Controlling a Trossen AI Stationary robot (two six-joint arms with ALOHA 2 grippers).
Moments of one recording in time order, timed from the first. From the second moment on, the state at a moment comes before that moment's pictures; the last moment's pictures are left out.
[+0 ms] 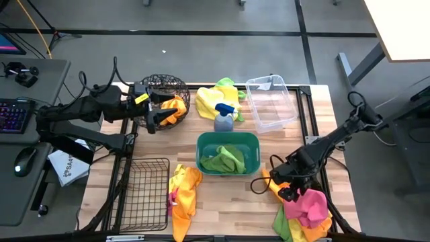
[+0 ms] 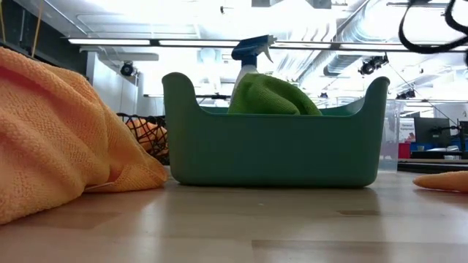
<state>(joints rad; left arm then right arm) -0.01 0.88 1.17 -0.41 -0.29 -0.23 0.56 1.31 0.80 -0.87 -0.69 1.46</state>
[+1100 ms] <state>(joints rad) -0.01 0.87 1.17 -0.24 -0.37 -0.06 0.65 1.30 1.01 -1.04 -0.52 1.36</state>
